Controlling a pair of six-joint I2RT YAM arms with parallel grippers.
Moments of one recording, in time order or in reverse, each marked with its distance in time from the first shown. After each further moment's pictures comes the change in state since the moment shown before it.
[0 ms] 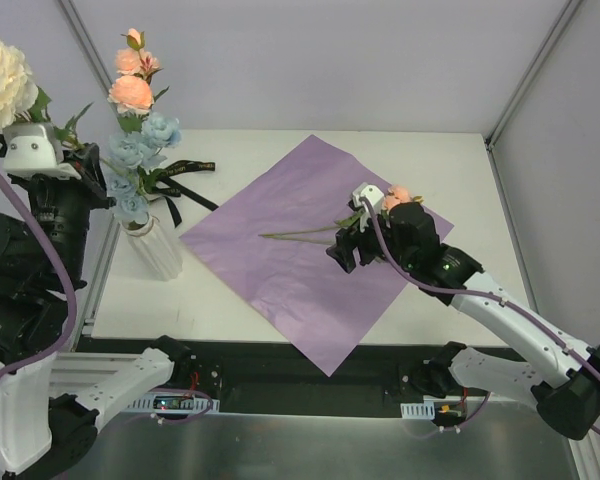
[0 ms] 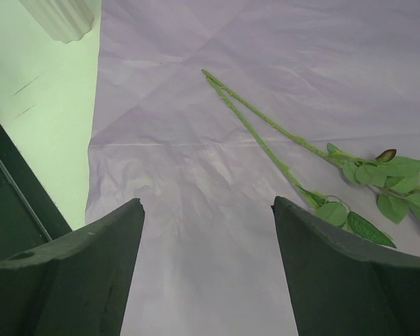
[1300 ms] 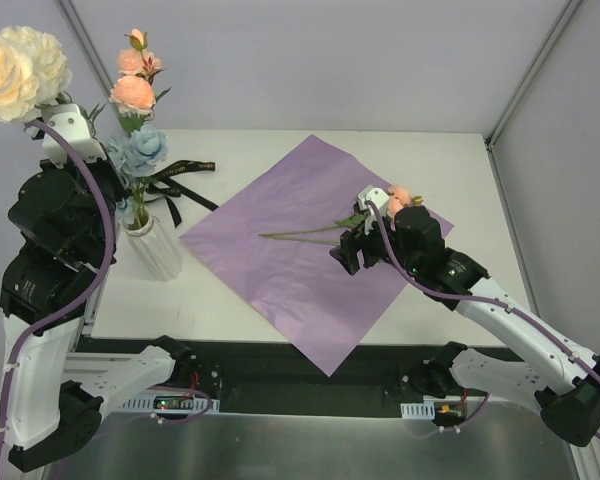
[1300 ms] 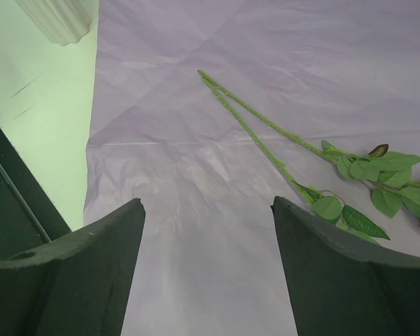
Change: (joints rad) left arm 0.000 0.138 0.047 -0.153 -0.322 -0.114; right arm 0.000 -0.056 -0.030 -0.004 0.022 0.002
